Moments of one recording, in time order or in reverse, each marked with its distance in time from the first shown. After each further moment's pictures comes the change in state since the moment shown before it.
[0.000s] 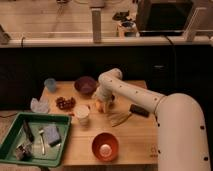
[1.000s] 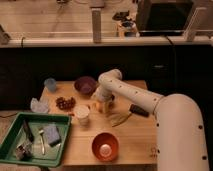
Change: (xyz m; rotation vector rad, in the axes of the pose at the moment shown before) arm -0.005 0.000 0.004 -0.002 -0.031 -0.016
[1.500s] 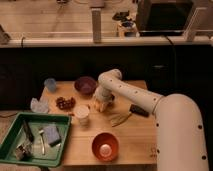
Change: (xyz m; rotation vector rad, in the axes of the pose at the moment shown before) arm -0.003 0.000 0.000 -0.003 -0.015 -0.007
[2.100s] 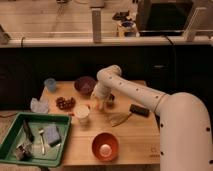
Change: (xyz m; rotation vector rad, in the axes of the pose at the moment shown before) arm -0.015 -0.008 -0.031 0.014 0.017 -0.039
